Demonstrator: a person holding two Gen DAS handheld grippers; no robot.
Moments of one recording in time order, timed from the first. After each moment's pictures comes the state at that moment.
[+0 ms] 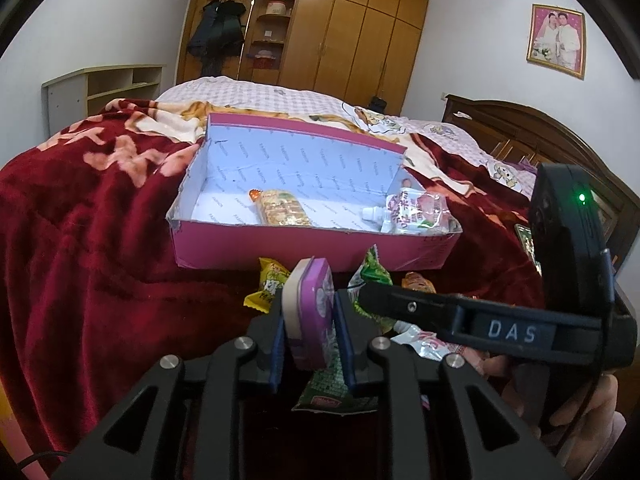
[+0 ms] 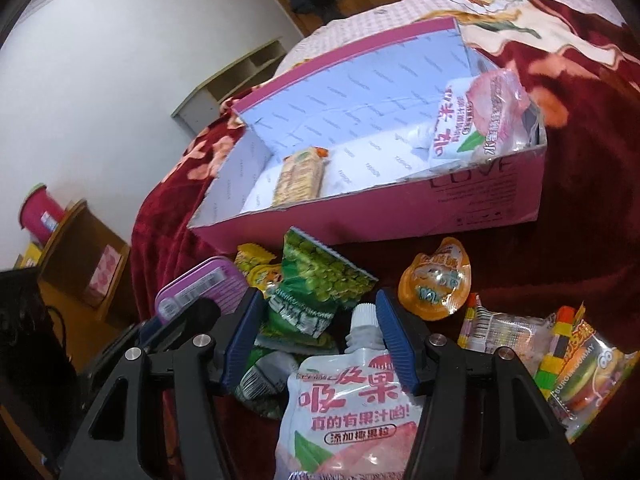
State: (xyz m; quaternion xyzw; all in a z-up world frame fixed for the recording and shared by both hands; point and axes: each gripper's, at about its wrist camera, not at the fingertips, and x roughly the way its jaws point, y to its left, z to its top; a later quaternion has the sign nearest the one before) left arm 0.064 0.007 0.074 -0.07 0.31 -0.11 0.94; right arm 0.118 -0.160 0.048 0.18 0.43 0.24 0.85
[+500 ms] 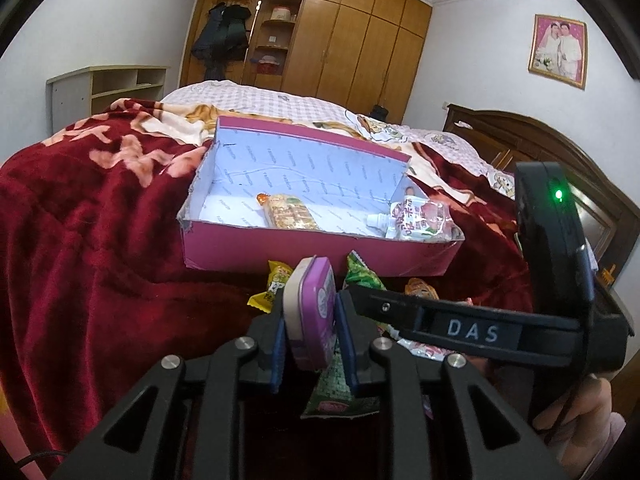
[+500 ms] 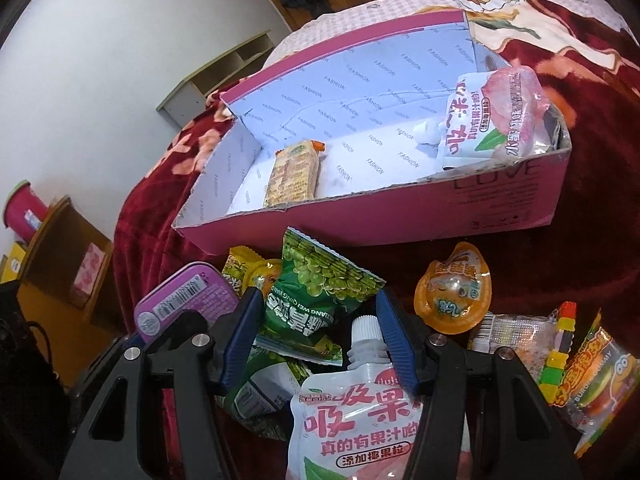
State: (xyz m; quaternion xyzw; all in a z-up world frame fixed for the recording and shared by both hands) left arm 0.061 0.017 0.073 -0.09 0.30 -0.11 0.94; right arm 0.126 -0.138 0.046 0.15 0.44 0.21 0.86
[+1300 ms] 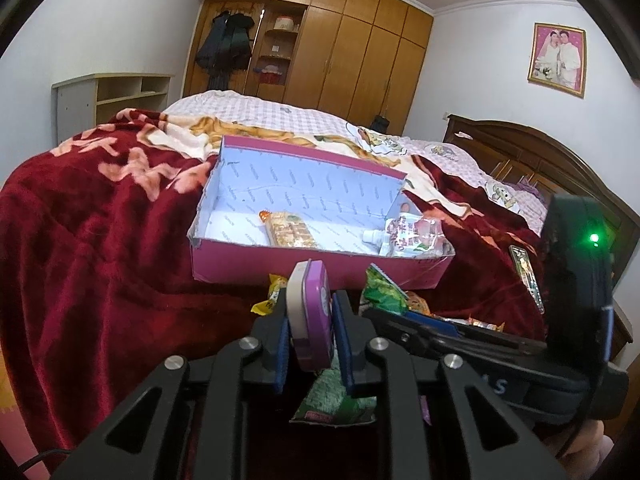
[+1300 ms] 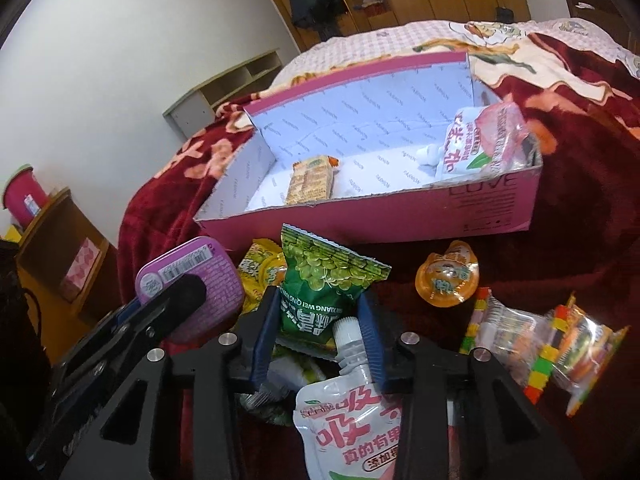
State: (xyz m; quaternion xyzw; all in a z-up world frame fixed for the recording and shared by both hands) left arm 0.048 0.017 0.091 -0.09 0.28 -0.10 0.95; right arm 0.088 -0.146 0.067 0.13 0.39 0.21 0.89
